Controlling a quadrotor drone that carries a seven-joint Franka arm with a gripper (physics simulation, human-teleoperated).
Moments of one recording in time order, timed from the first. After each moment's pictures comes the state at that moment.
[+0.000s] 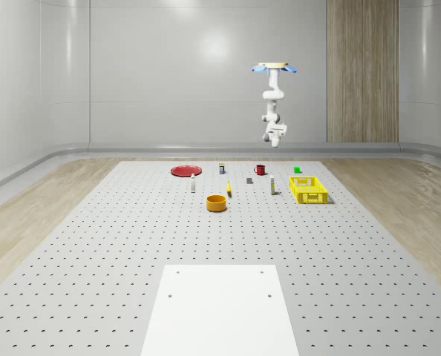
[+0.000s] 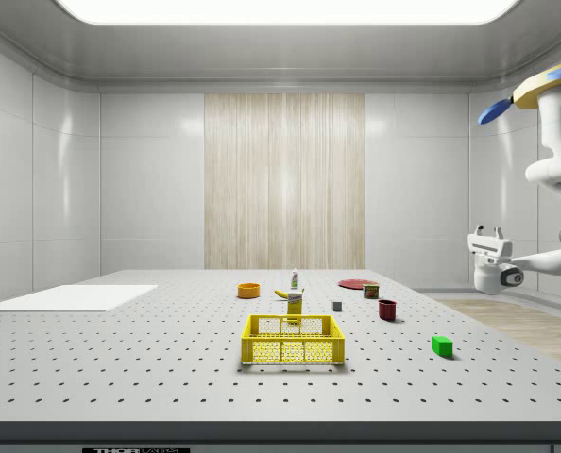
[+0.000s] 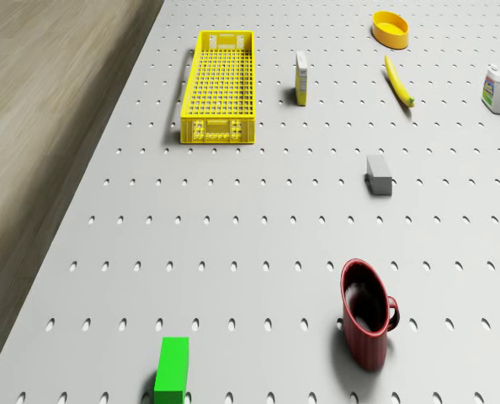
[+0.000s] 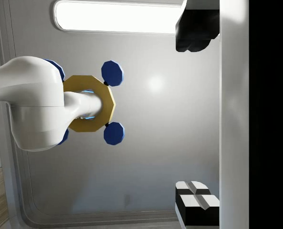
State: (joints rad) arm -0.03 -0.72 0.07 -2.06 -0.09 1.39 0.79
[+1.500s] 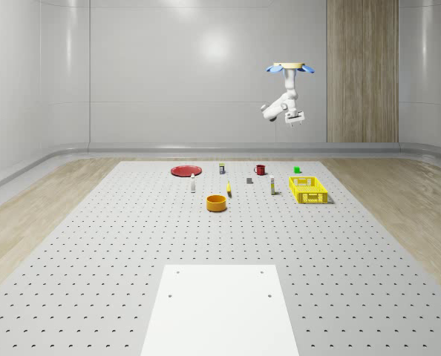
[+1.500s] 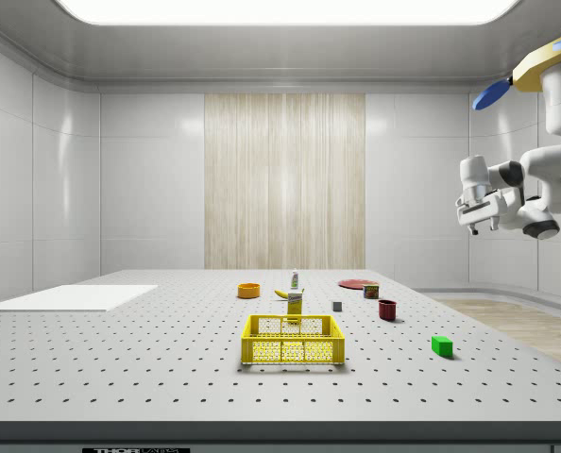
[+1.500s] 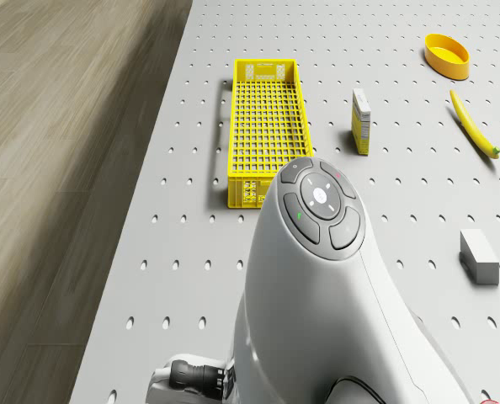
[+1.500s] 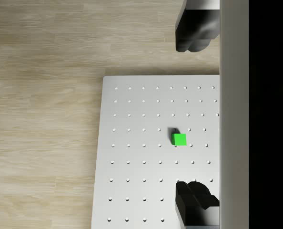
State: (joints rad) arm -0.89 -0.99 1.18 -2.88 -1.95 1.19 1.47
